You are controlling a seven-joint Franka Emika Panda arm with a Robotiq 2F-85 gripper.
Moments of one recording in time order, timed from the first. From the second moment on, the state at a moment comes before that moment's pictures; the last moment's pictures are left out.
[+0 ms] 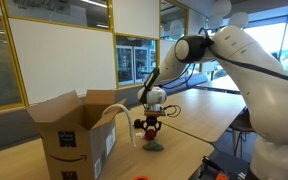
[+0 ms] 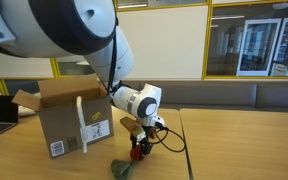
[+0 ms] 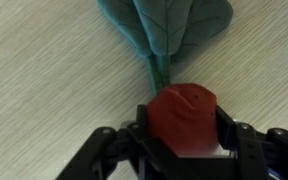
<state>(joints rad) -0.16 0.75 -0.05 -1.75 0.27 2.30 0.28</state>
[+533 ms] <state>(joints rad) -0.16 0.74 -0.05 -1.75 0.28 2.29 0.27</state>
